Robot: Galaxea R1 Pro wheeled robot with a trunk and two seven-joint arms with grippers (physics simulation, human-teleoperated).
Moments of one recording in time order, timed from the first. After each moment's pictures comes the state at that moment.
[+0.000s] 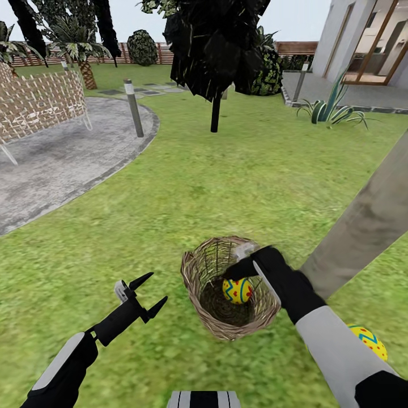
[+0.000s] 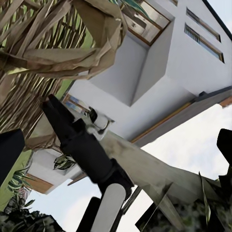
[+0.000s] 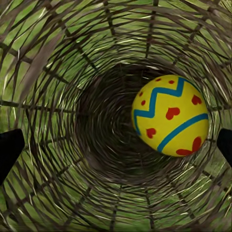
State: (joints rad) left arm -0.34 0.16 -0.07 -1.06 2.01 0.92 -0.16; right arm -0.85 -0.03 0.39 -1.04 0.01 1.00 0.35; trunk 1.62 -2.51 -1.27
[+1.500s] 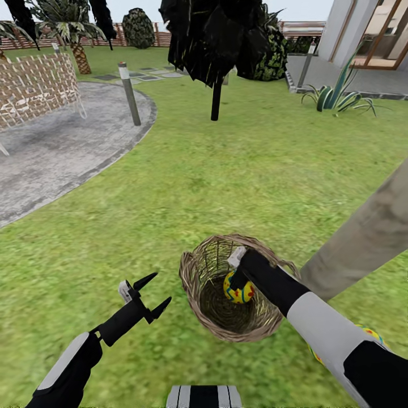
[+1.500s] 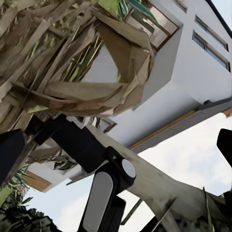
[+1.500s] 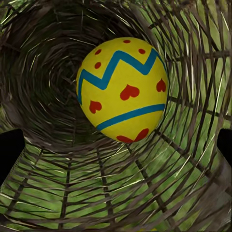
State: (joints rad) left arm -0.34 0.14 -0.07 -1.06 2.00 0.91 -0.16; right arm -0.95 -0.03 0.66 -0.83 0.34 0.95 0.50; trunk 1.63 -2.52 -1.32
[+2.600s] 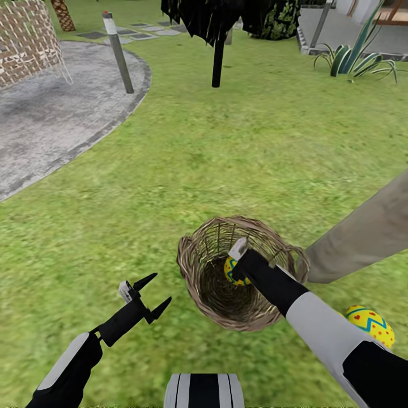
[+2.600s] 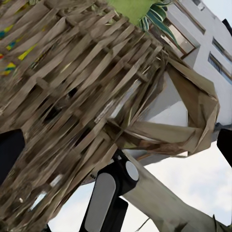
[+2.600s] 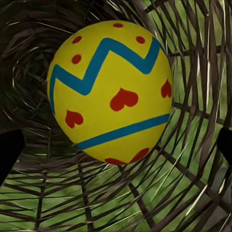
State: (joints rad) left arm -0.34 0.14 -0.07 -1.06 2.00 0.91 -0.16; right arm -0.95 -0.02 0.66 -0.83 0.34 0.89 0.31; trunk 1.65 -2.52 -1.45
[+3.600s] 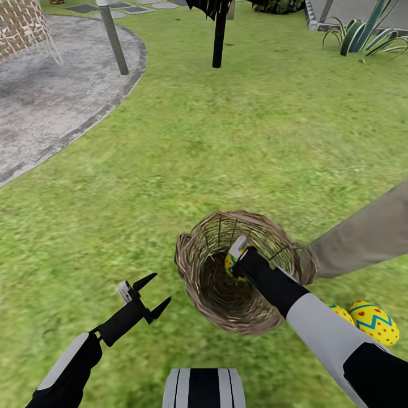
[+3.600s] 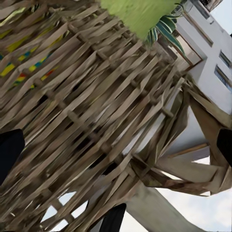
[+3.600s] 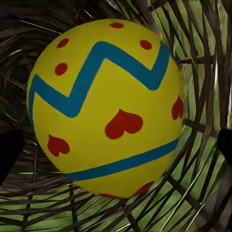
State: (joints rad) left arm -0.34 0.14 -0.07 -1.06 2.00 0.91 -0.16; right arm -0.95 -0.02 0.66 -0.84 0.34 0.83 0.24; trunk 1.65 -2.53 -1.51
